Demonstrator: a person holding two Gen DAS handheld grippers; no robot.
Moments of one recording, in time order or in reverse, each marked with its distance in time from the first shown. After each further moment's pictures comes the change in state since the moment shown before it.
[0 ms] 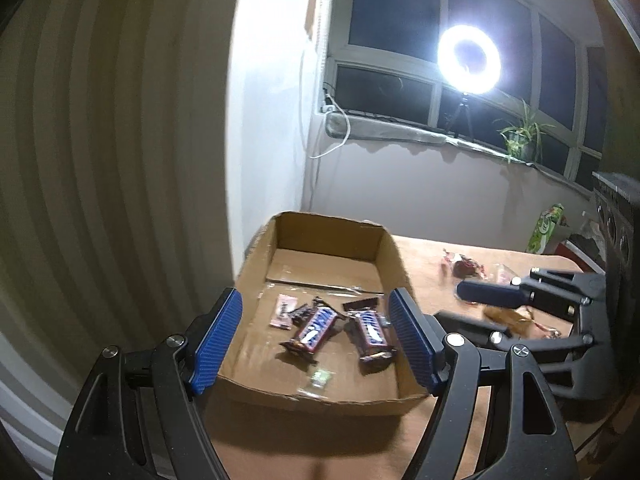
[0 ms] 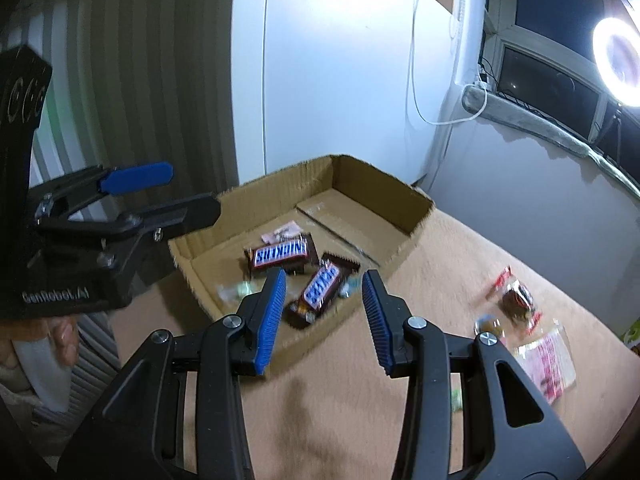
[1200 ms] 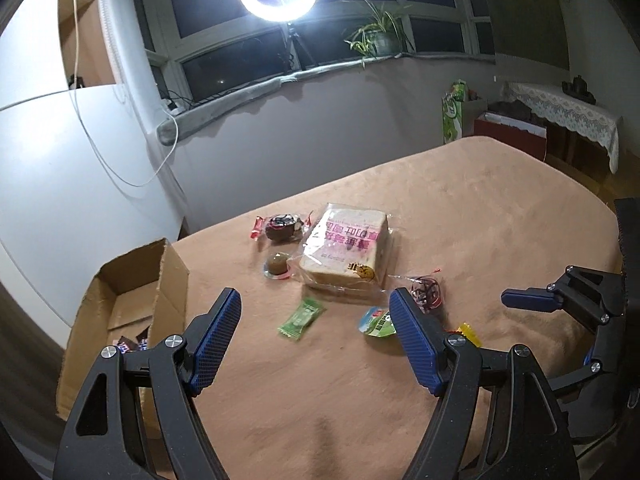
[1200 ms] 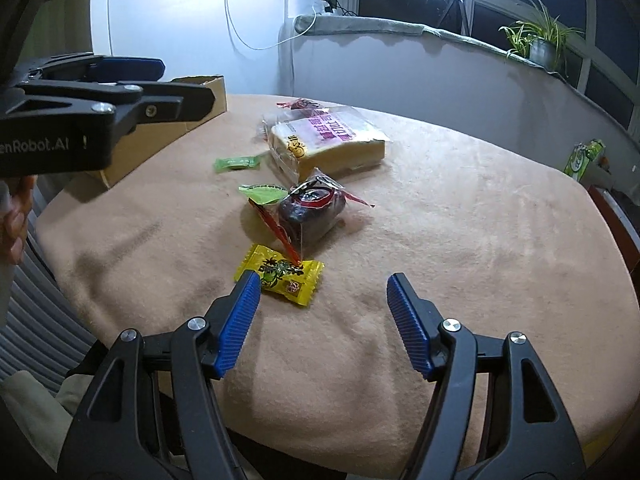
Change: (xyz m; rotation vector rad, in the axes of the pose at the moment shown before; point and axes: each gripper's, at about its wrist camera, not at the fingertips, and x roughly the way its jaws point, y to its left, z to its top) left arm 0.021 -0.238 -0.030 0.480 0.139 -0.145; right arm -0.117 -0.129 -0.192 0.293 0.099 -0.271
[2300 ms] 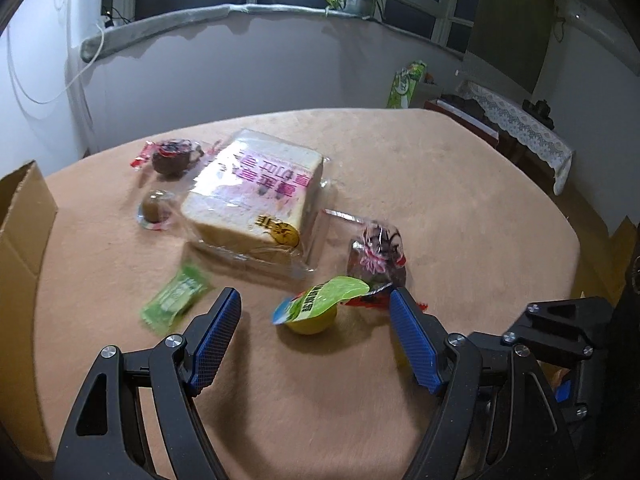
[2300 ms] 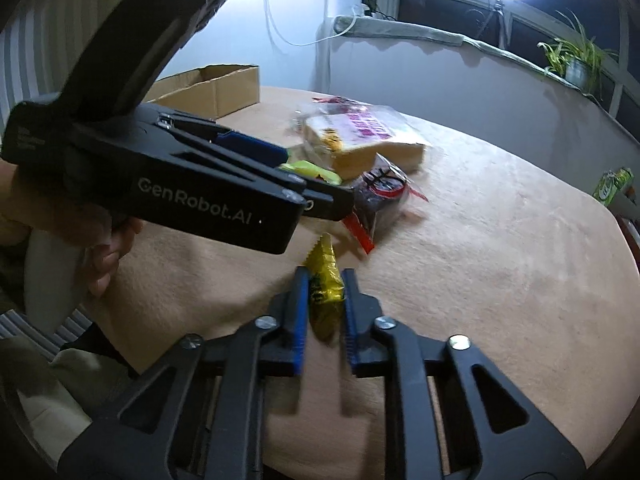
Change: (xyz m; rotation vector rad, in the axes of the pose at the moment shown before) left arm 0.087 -0.012 -0.017 -0.144 0.159 -0.369; right arm 0.019 0.003 -0.005 -0.082 -0.021 0.071
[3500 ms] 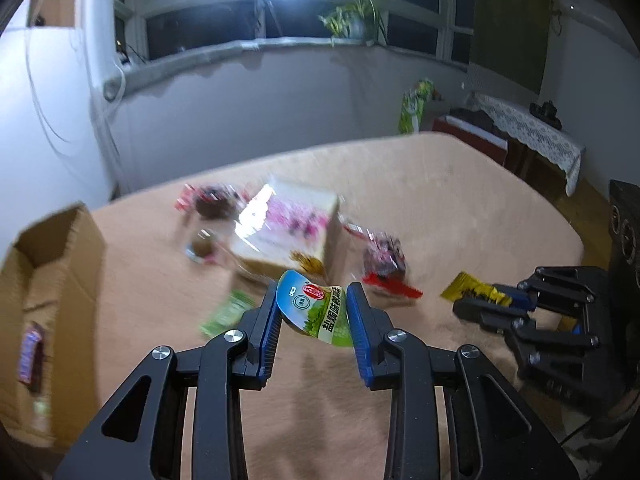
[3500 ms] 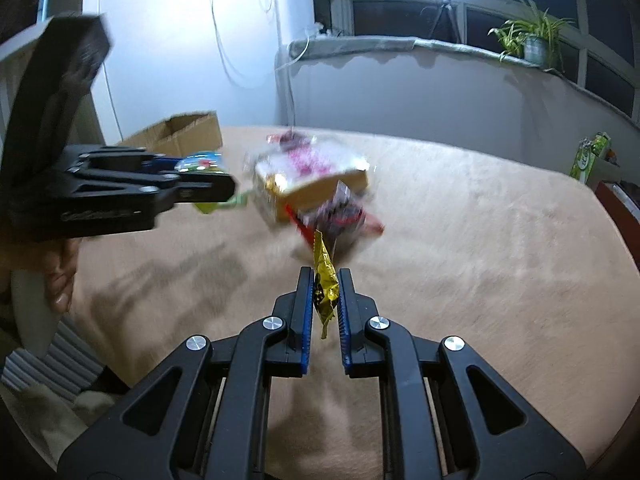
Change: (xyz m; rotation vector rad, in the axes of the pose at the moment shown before) left arm -0.054 -0.006 0.012 0.051 -0.106 0.108; right arm -0.030 -0.032 0.022 0.142 -0.095 -0.025
